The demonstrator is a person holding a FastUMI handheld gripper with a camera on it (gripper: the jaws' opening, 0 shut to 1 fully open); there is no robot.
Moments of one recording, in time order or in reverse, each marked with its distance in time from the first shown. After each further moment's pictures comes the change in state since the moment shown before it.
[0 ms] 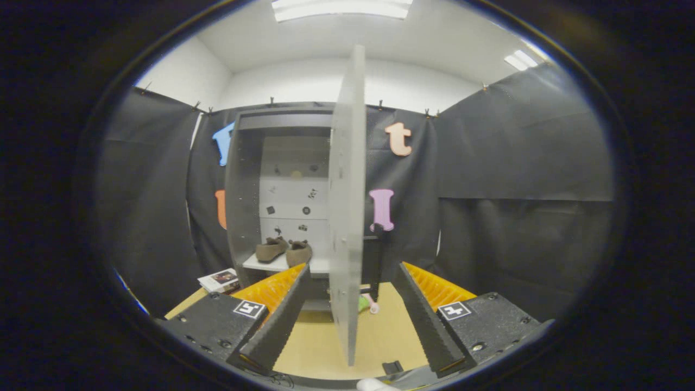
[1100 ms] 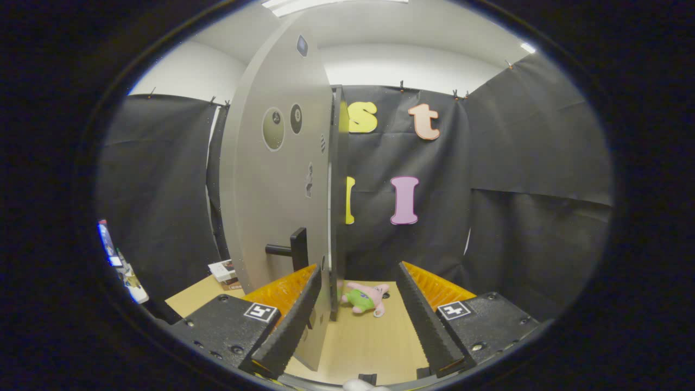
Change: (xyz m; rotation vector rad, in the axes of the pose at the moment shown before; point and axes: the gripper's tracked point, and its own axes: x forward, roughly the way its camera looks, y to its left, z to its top) arm 0.096 -0.050 0.006 -0.043 0.074 0.238
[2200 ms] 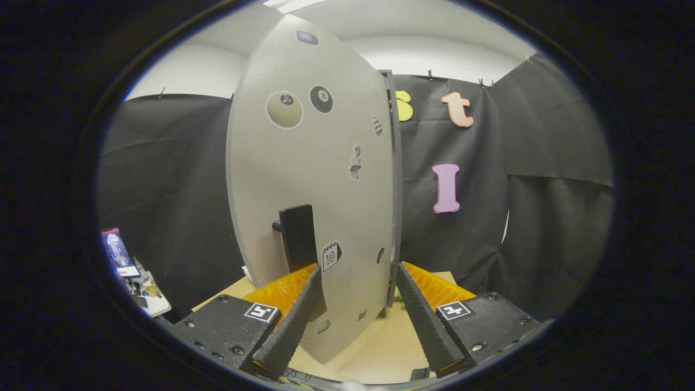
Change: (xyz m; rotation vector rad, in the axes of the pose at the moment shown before) arm 0.032 0.147 -0.031 0.040 0.060 0.150
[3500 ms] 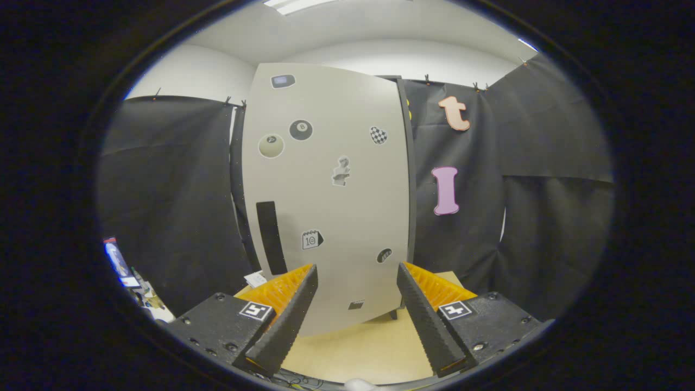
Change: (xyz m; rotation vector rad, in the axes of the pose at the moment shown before) arm -0.008 0.038 0.012 0.031 -0.044 -0.089
